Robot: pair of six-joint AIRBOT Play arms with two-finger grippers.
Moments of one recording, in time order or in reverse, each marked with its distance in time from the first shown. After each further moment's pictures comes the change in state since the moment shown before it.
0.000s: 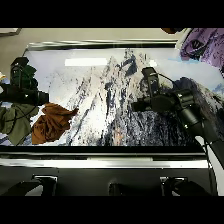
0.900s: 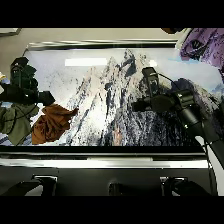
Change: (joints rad) left arm 0.000 -0.008 -0.001 0.011 -0.006 -0.039; right arm 0.000 0.000 0.000 0.000 0.000 0.000
